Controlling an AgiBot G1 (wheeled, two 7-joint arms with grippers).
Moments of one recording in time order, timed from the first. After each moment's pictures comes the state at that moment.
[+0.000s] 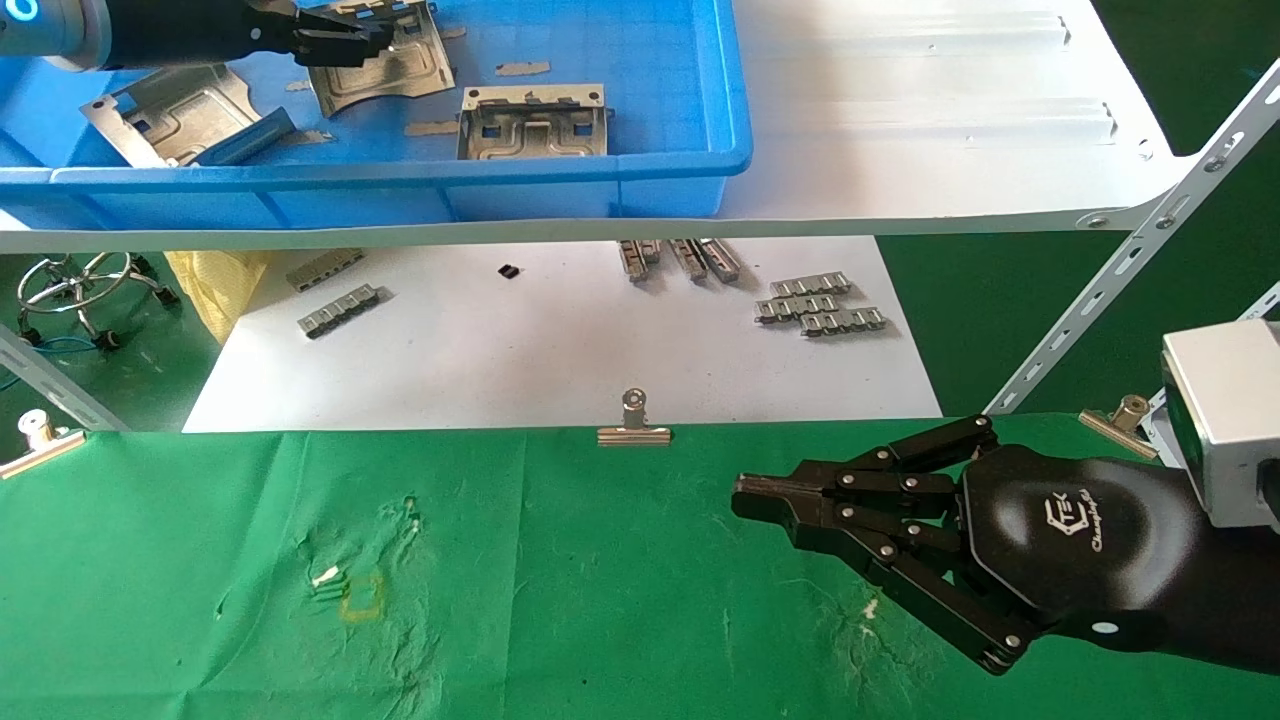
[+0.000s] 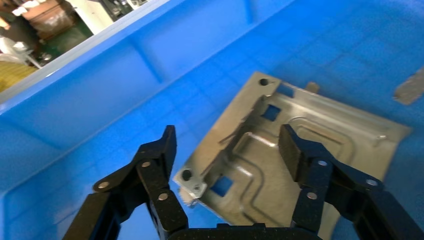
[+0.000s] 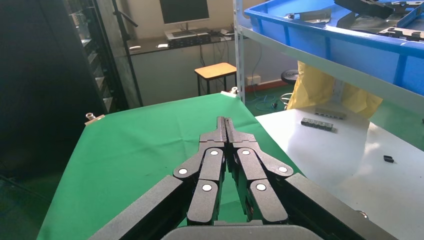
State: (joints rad) left arm -2.13 1.21 0.60 -0.01 1.52 0.81 -0.05; right arm 1.08 -0.56 -0.39 1.23 -0.64 -1.43 0.12
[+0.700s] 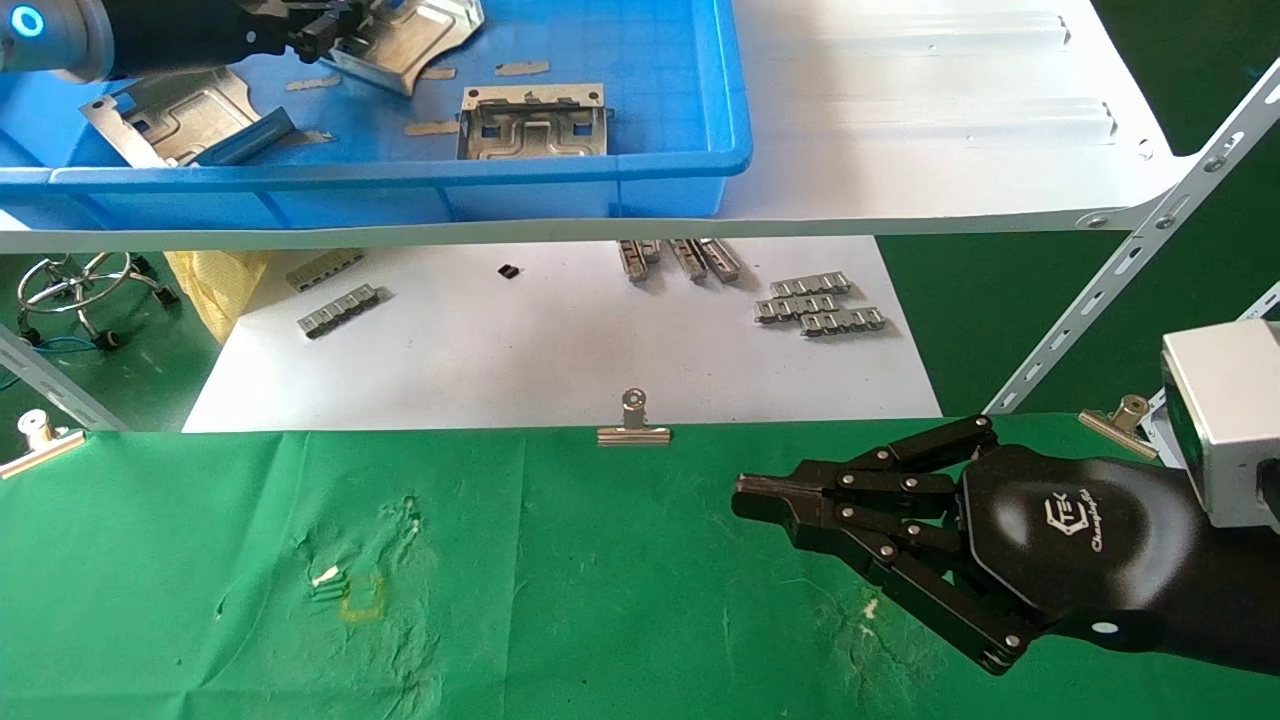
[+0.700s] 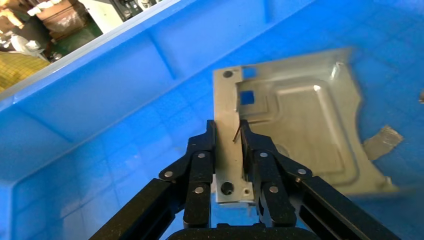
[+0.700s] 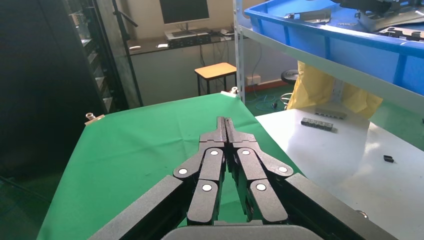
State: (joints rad) left arm -2.11 1.20 0.58 -0.01 1.48 0.80 -0.02; right arm 1.08 -0.56 -0.39 1.23 -0.64 -1.43 0.12
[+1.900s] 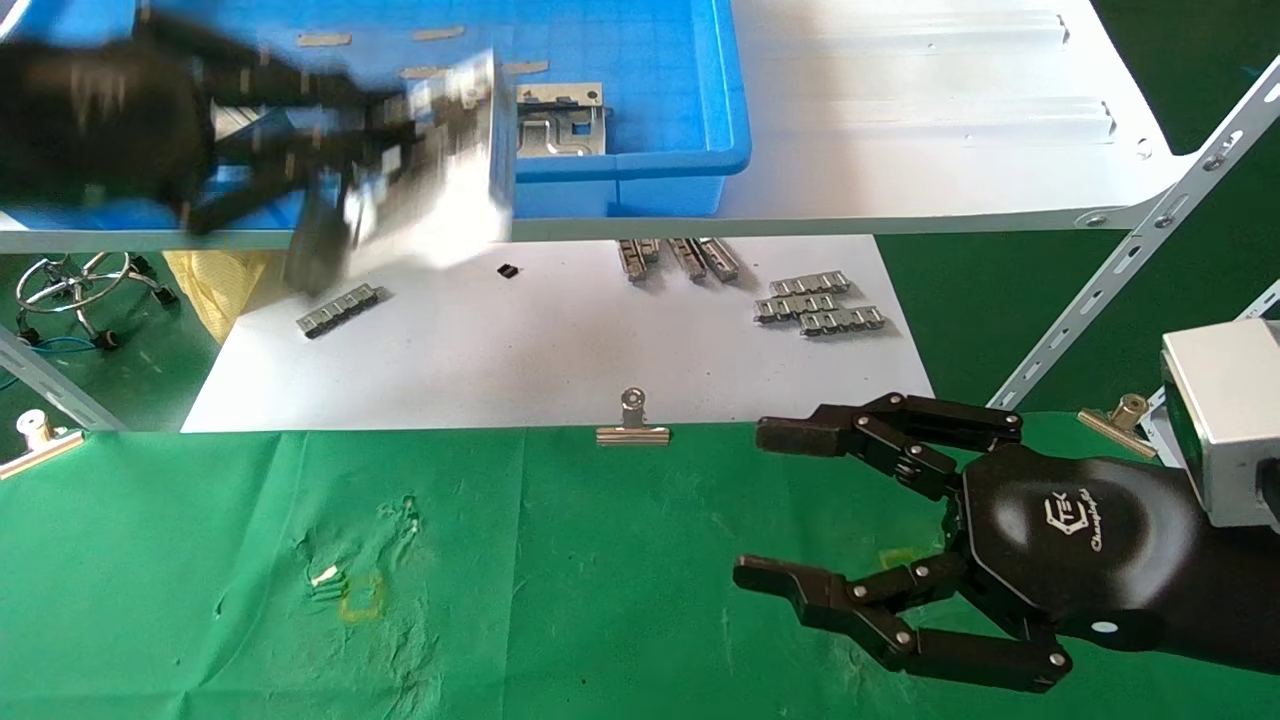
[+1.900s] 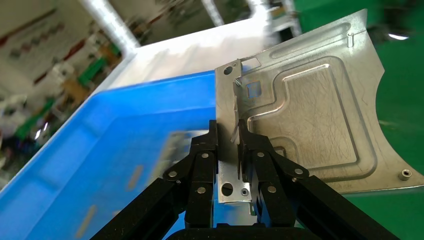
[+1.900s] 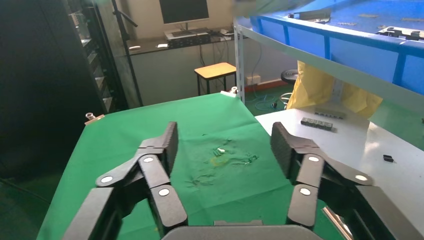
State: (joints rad) left arm -1.87 0.78 0.56 -0.51 1.05 1.61 0.35; right arm 1.08 -0.56 -0.39 1.23 -0.64 -1.43 0.12
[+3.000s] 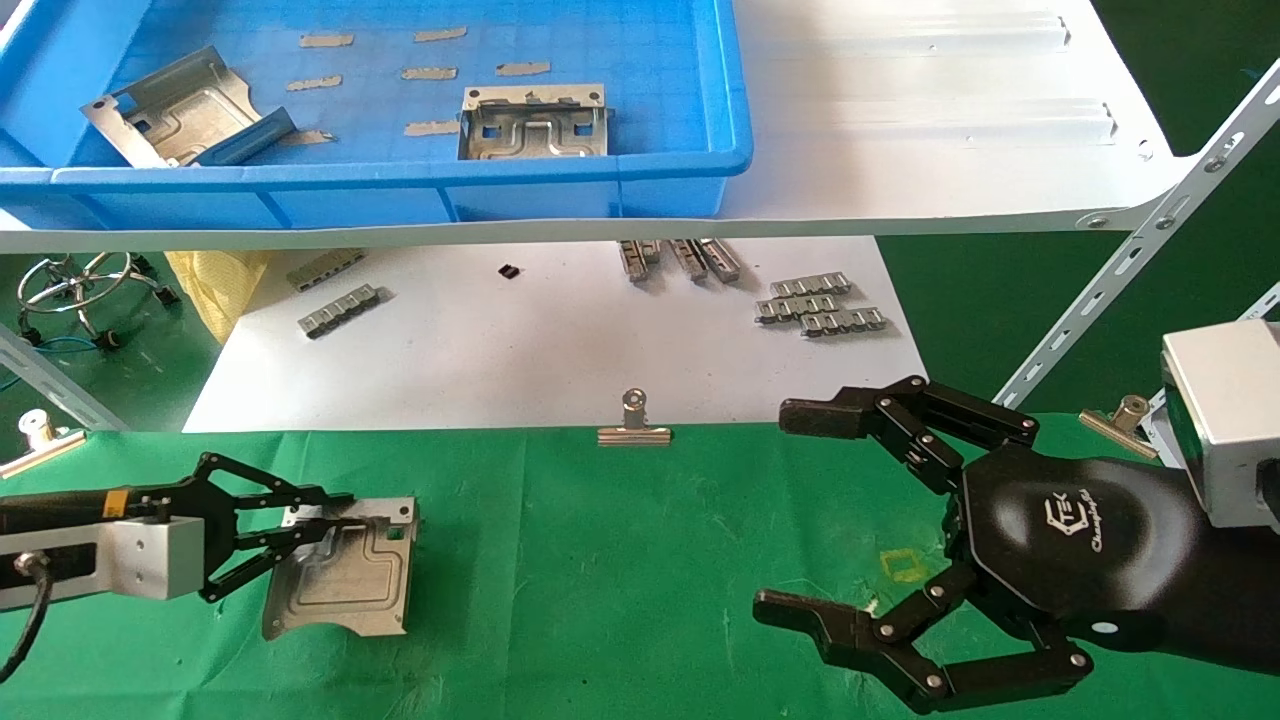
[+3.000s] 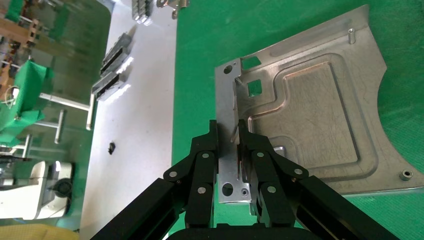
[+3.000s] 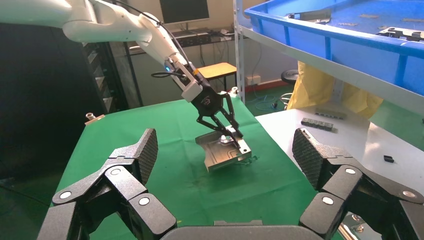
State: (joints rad) left arm -1.51 0.76 0.77 -0.22 1.04 1.48 1.16; right arm 1.08 -0.56 -0.39 1.23 -0.64 -1.43 0.12
